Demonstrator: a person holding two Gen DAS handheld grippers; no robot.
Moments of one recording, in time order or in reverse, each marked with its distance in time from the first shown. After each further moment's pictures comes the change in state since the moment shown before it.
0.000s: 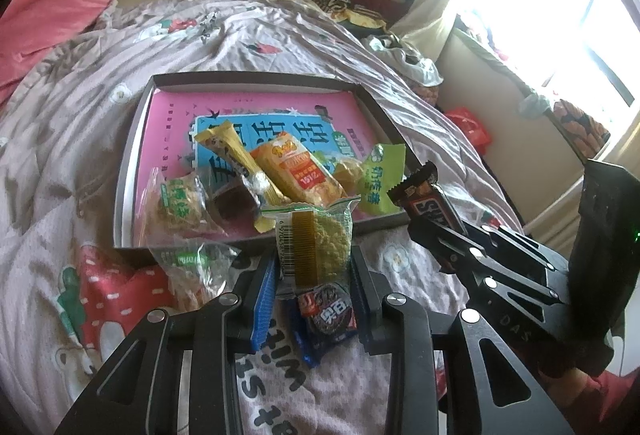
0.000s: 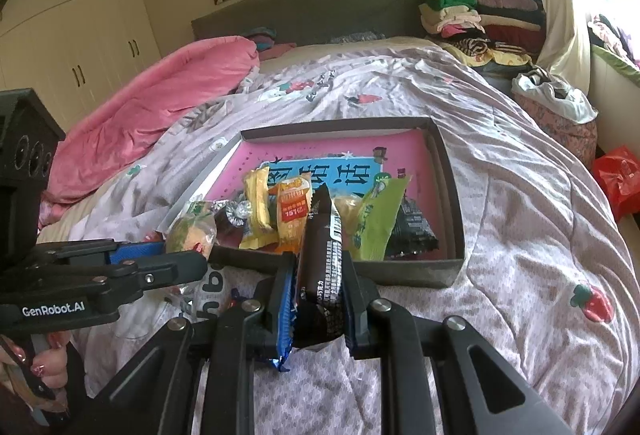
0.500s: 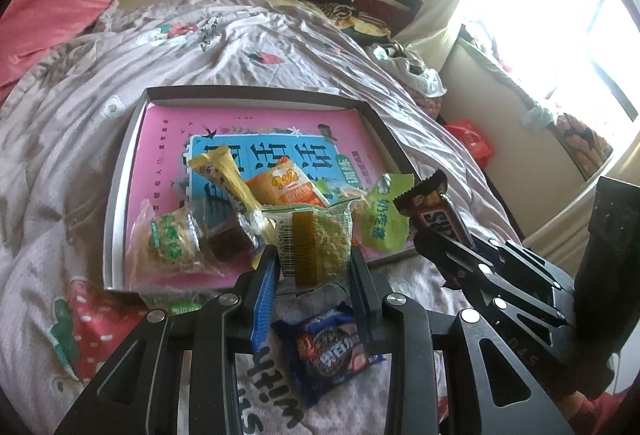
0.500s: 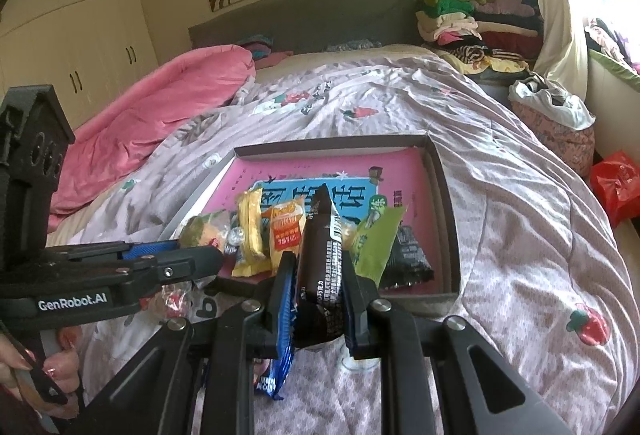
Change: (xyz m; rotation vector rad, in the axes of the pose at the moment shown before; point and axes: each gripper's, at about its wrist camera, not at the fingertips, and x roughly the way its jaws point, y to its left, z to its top) left arm 0.015 0.003 0.023 -0.029 -0.018 -0.004; right arm 0.008 -0.006 0.020 0.005 -0.028 -0.011
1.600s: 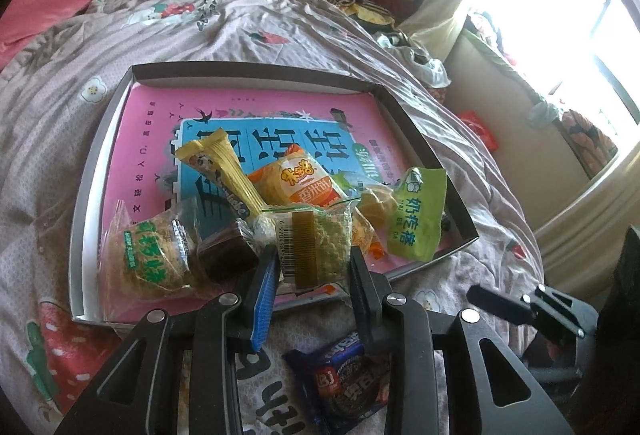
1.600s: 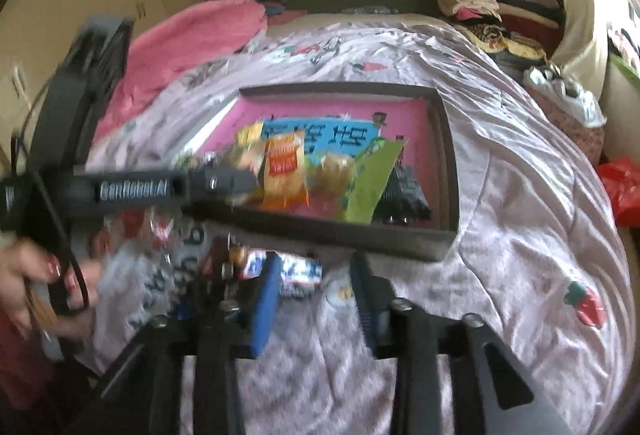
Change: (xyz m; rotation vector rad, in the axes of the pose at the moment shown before) left arm 0.040 0.014 0.003 -0.007 0.042 -0.005; right arm -0.002 0.004 -0.040 -0.136 0.160 -0.004
